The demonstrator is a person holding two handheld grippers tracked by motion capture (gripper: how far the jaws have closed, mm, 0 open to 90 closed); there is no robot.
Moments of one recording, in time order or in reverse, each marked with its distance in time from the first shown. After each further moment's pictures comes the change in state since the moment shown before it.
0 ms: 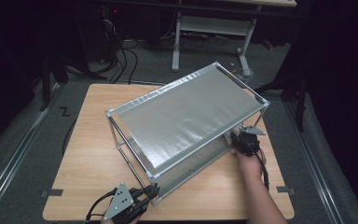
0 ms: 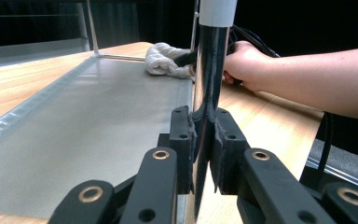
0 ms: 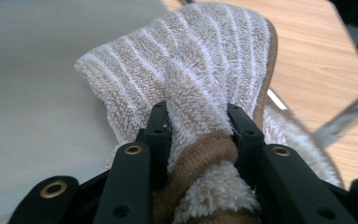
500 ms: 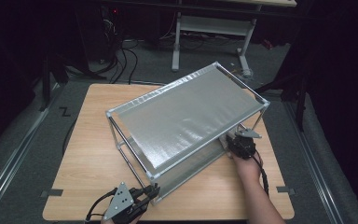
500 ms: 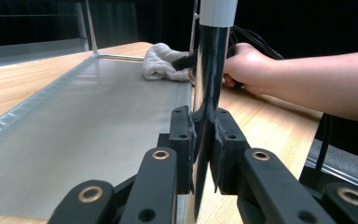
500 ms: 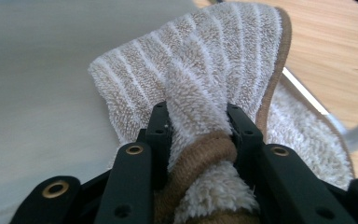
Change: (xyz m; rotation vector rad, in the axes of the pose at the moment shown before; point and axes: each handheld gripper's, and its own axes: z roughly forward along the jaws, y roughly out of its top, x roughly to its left) left arm 0.000 0.000 0.000 -0.001 -0.003 -0.002; right arm 0.022 -0.006 -0.011 -0.001 0.074 -0.028
